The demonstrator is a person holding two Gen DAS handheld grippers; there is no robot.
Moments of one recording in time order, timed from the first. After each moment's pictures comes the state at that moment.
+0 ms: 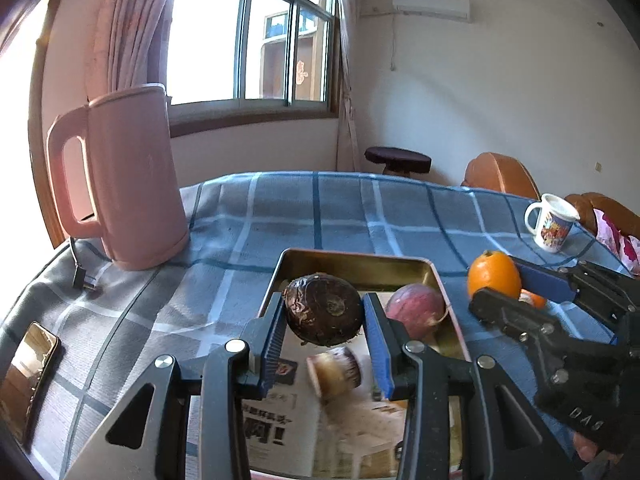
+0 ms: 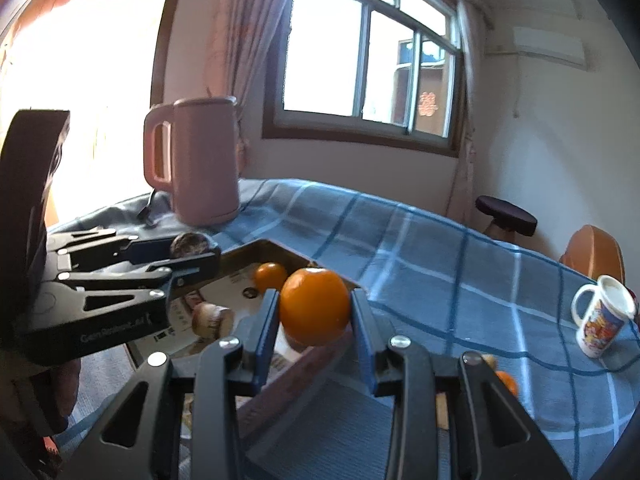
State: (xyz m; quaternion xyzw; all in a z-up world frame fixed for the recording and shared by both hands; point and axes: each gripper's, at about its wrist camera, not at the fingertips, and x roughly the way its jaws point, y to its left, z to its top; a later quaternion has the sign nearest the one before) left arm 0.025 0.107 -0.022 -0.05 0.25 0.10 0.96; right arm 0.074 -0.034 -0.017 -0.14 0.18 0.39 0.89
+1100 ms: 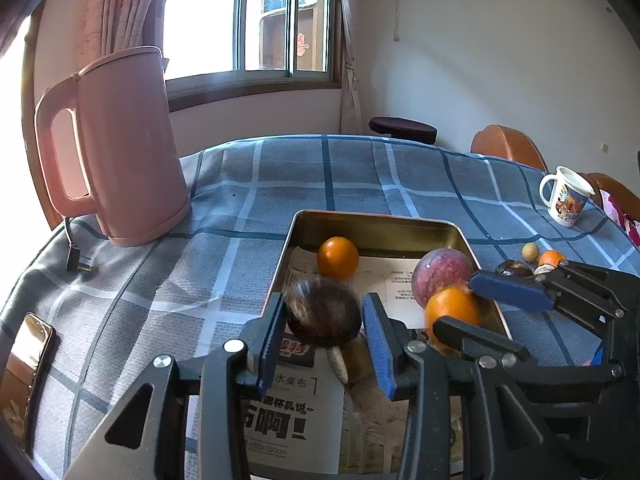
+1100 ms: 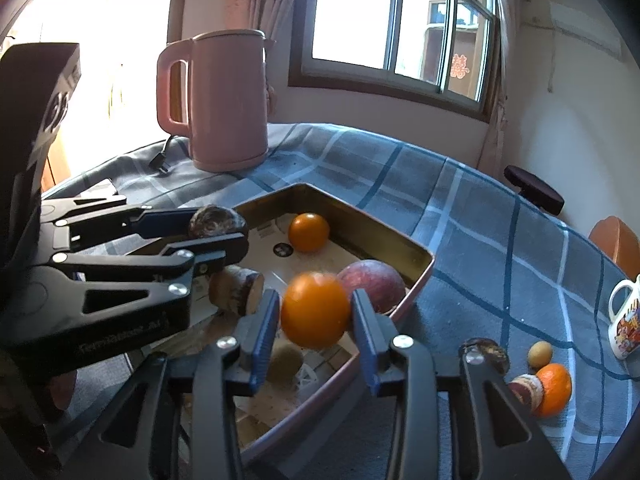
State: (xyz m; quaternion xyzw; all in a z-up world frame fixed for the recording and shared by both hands) left arm 0.037 0.118 -0.041 -0.05 0.30 0.11 0.95; right arm 0.086 0.009 -0.047 -0.18 0.25 0.41 0.86
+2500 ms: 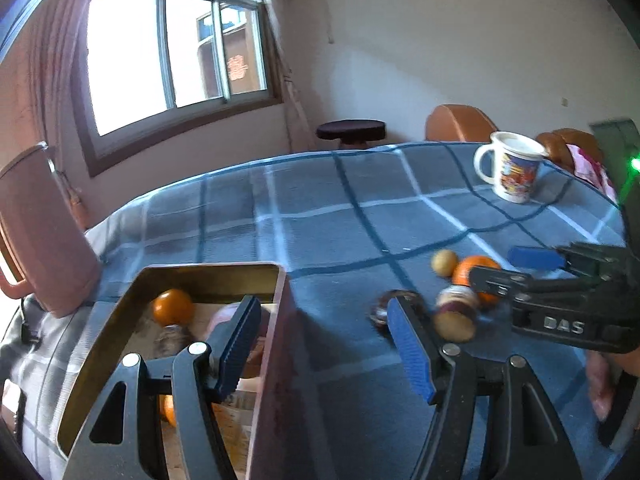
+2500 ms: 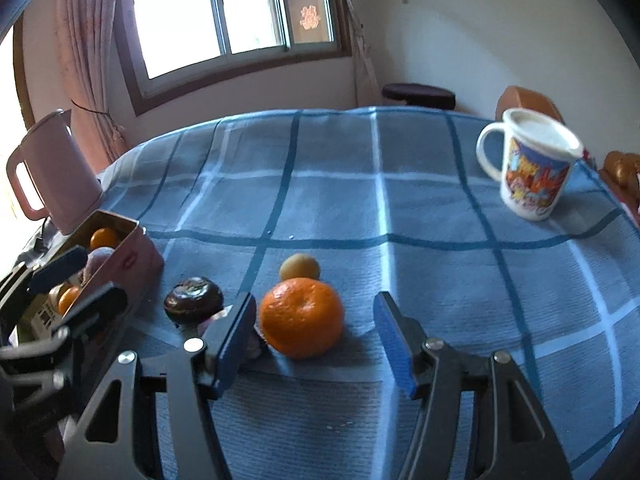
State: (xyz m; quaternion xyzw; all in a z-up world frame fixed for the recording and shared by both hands) left arm 0.103 -0.005 -0.038 0.04 0.29 0.05 0.96; right arm 0.186 -0.163 -0.057 -0.03 0.36 0.23 0.91
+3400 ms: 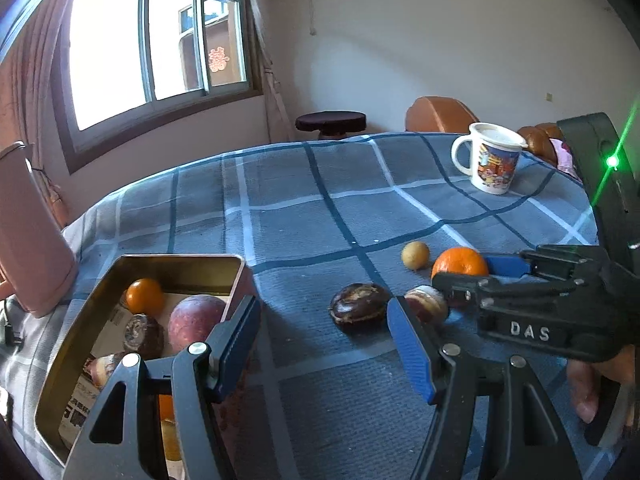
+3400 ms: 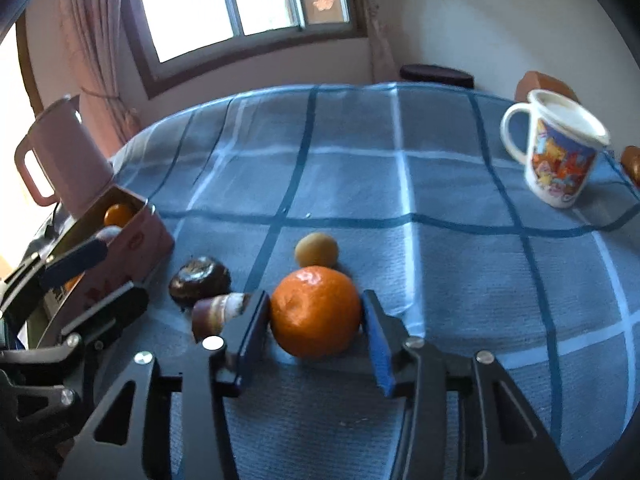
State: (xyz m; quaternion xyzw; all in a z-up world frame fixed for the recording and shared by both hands) left arm 0.106 -0.026 -0.041 0.03 0.30 0.00 0.95; right arm 0.190 -0.159 -0.063 -0.03 0.38 0.25 0.89
